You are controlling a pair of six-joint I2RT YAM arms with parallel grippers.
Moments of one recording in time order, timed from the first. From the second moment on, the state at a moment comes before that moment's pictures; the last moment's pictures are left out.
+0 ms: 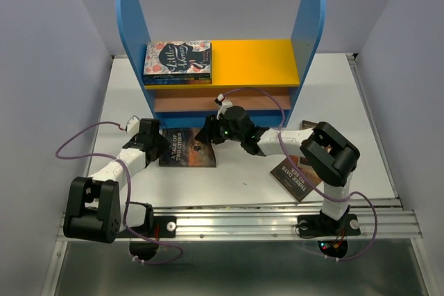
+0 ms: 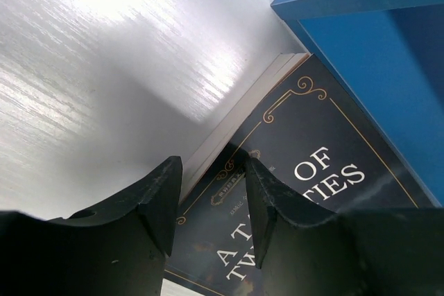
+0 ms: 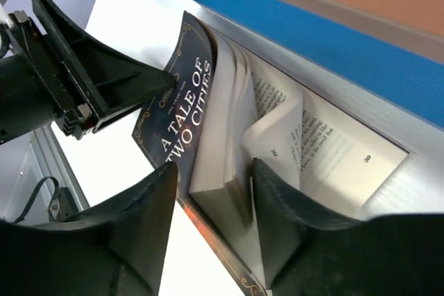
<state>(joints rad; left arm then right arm) -0.16 1.24 0.52 -0.21 -0.24 -0.93 0.86 1.89 1.08 0.43 -0.21 0.66</state>
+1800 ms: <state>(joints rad) -0.73 1.18 1.31 -0.48 0.74 0.94 0.55 1.53 1.16 -0.47 -0.28 0.80</state>
